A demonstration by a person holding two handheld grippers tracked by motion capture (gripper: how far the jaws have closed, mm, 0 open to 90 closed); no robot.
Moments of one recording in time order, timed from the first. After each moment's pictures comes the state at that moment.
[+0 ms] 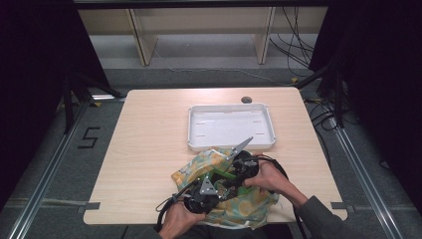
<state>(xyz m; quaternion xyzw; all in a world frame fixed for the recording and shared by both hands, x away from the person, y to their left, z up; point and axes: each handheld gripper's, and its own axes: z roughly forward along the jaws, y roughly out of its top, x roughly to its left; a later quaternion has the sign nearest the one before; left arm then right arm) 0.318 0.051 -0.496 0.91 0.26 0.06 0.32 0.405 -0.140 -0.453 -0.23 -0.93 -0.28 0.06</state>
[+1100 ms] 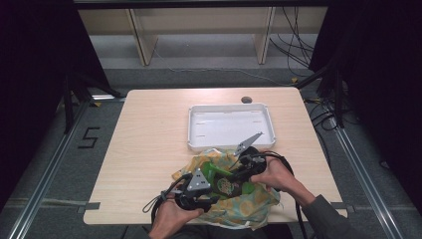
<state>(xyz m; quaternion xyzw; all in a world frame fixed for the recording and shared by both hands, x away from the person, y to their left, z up) 0.307 0.068 -0.443 0.86 0.29 0.09 0.41 0.400 -0.154 -0.430 -0.23 -0.92 -0.31 0.06</state>
